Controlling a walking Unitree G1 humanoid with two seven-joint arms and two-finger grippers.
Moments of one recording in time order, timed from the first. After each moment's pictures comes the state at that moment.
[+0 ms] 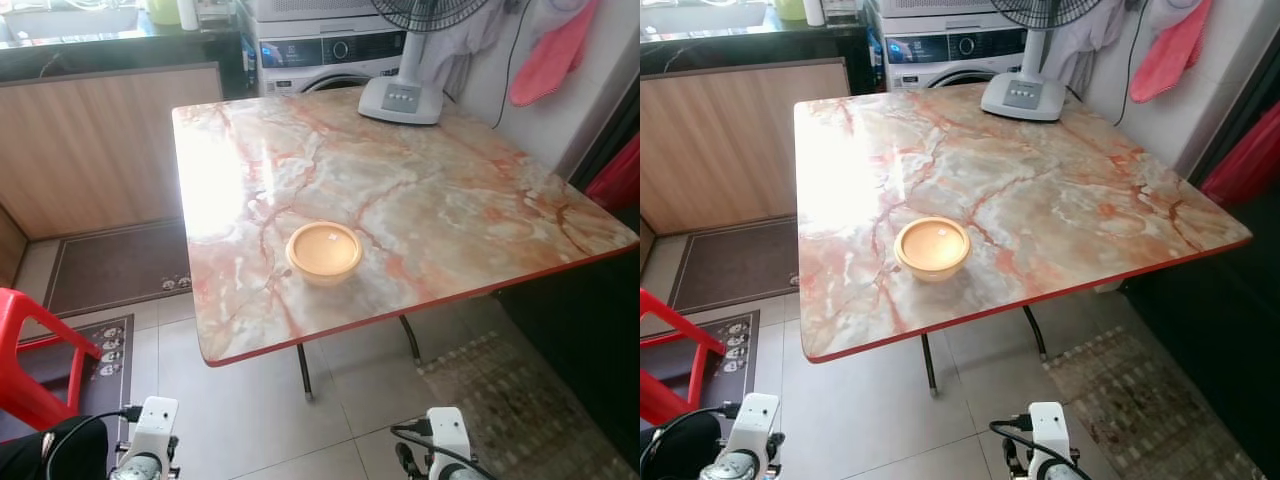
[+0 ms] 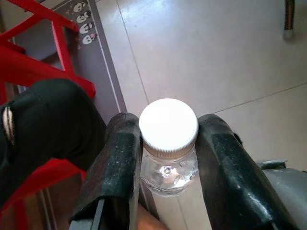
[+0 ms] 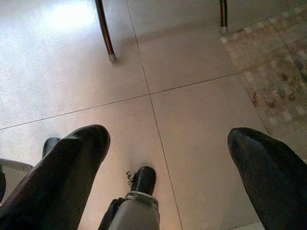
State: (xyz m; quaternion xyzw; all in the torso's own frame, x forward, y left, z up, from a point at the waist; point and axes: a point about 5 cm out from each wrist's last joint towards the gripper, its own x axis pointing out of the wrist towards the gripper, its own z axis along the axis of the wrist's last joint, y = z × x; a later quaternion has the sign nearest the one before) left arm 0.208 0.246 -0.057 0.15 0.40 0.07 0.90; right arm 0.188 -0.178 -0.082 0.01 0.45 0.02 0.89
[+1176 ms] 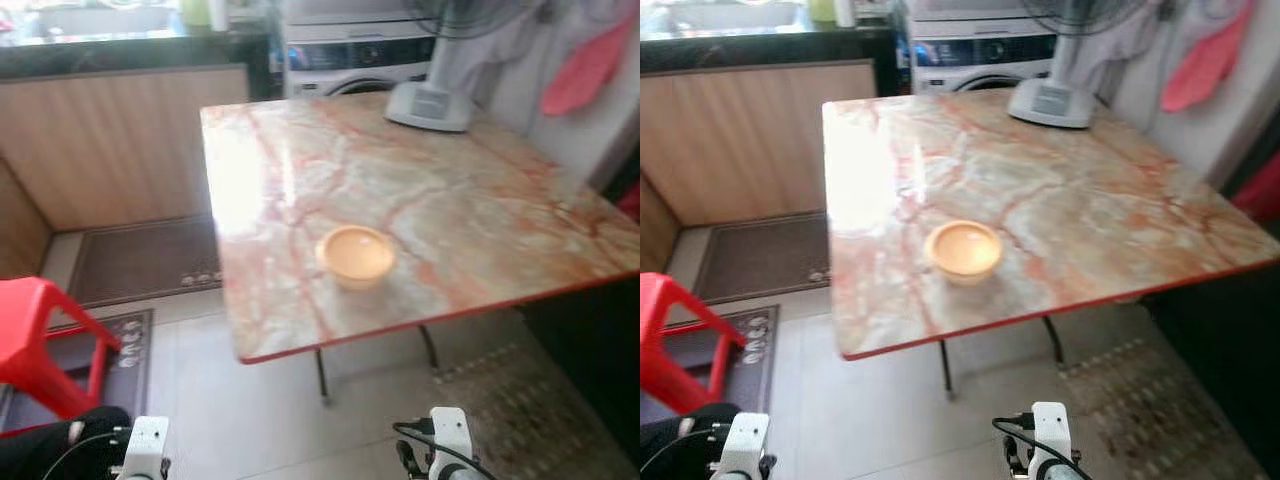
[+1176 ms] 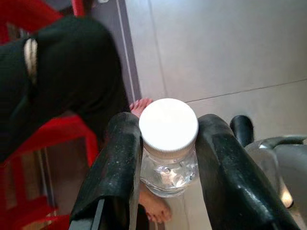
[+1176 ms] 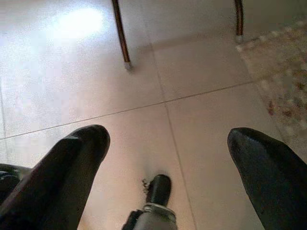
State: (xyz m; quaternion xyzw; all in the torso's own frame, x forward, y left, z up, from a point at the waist) left arm 0.186 0.251 -0.068 0.11 0.44 0.10 0.89; right arm 0.188 -0.177 -0.082 0.03 0.44 0.01 0.90
